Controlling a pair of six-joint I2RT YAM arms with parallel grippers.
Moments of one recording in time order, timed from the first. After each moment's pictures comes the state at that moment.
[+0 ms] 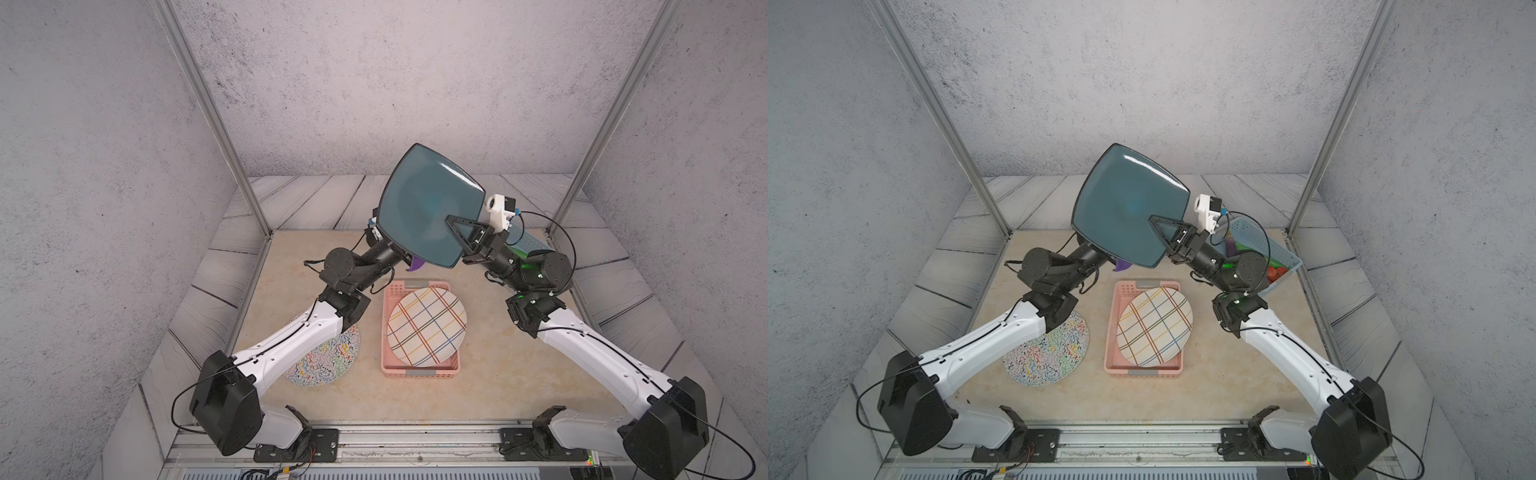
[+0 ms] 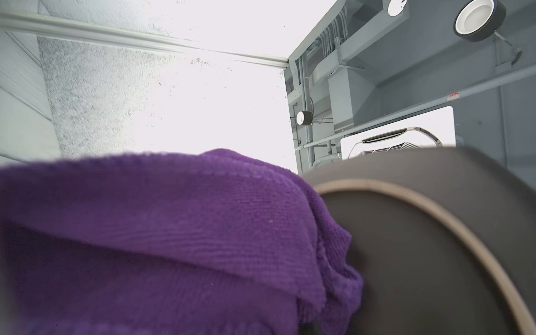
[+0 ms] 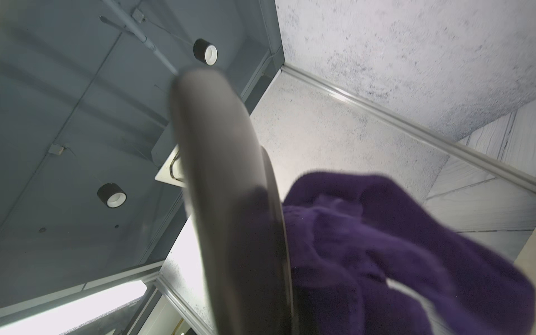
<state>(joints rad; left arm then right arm) -0.72 1.39 1.11 0.88 0.37 -1.90 0.49 1.25 1.06 0.84 -0.55 1.50</state>
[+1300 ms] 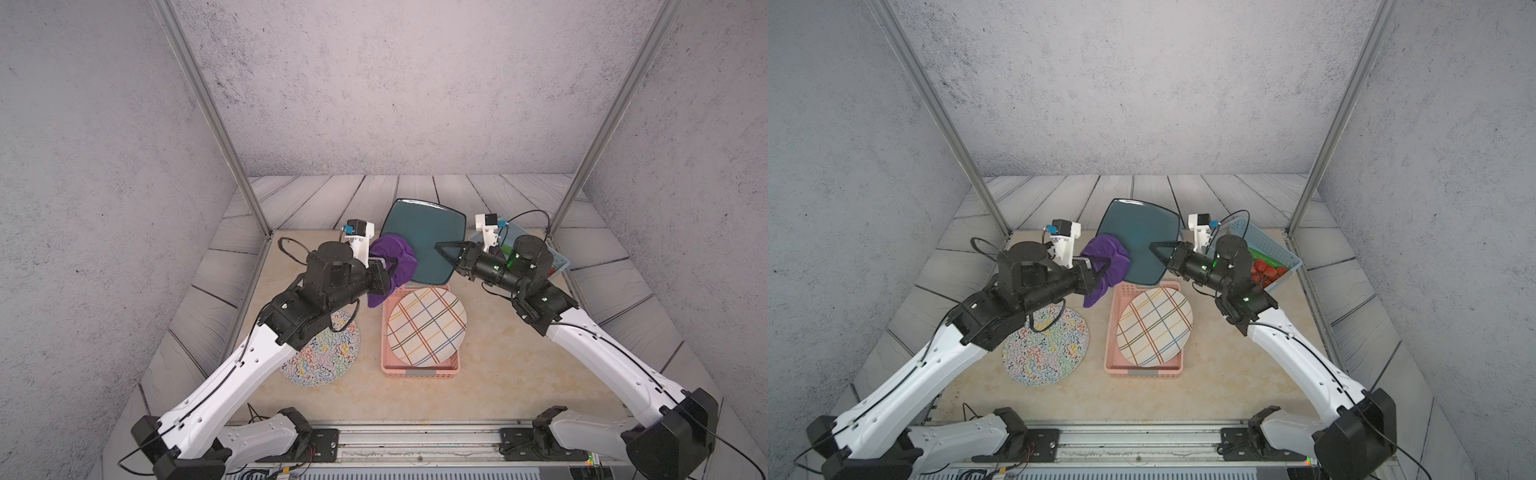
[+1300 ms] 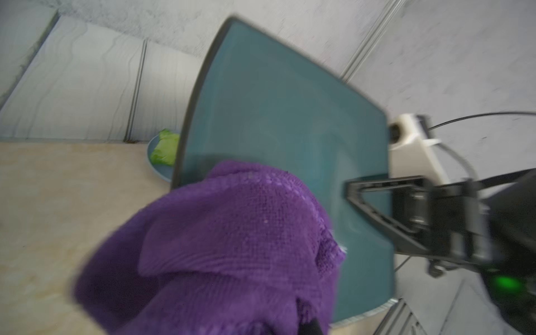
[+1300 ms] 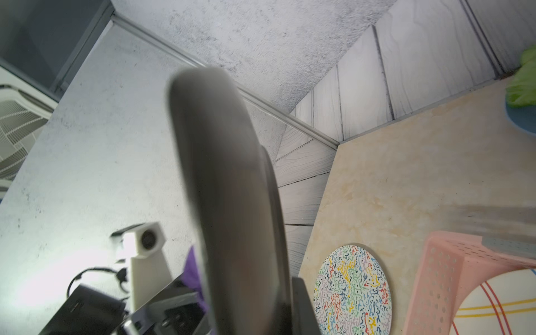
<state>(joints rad) -0.70 1.15 1.31 -0.50 0.04 -0.50 0.53 1.19 1.10 0.07 -0.50 1.01</state>
